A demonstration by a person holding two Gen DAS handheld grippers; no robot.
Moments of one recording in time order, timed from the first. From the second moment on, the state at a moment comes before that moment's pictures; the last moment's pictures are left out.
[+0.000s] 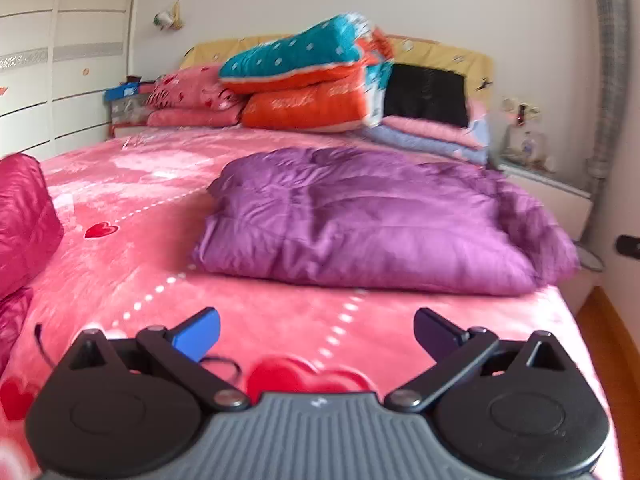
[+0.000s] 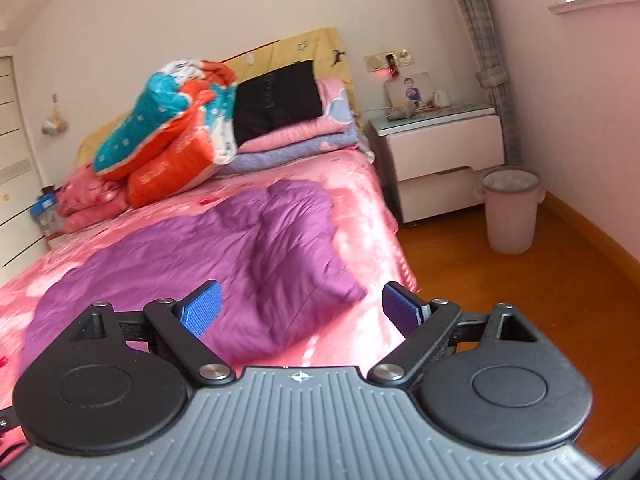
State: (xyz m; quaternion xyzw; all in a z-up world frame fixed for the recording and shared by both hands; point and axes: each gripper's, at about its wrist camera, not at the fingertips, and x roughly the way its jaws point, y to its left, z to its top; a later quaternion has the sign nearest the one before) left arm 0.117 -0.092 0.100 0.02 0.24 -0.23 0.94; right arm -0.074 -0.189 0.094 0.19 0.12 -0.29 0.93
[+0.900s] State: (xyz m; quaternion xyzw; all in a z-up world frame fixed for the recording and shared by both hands) left arm -0.142 -0.037 0.244 0.02 0.16 -0.26 0.95; right arm -0.361 -0.036 0.219 0.10 0.06 -0.30 0.95
